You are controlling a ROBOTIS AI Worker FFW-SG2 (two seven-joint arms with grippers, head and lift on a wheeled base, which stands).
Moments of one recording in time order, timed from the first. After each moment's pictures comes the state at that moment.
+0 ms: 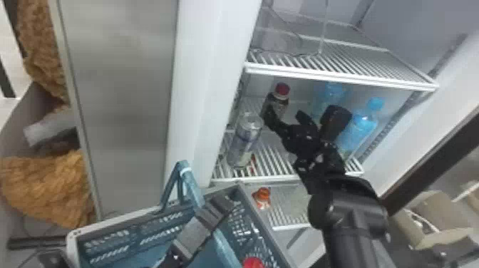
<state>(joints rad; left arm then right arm) 0.55 0.11 -0.31 -2.14 1.40 0.54 -0.55 -0.13 -0.10 -0.25 -1.61 -0.17 0.25 0.21</state>
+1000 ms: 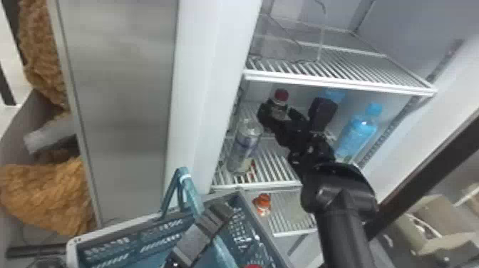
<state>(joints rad) 0.54 0.11 -0.31 -2.14 1.40 0.54 -0.55 -0.26 -0.11 -0.23 -1.46 -0.12 0.27 0.21</state>
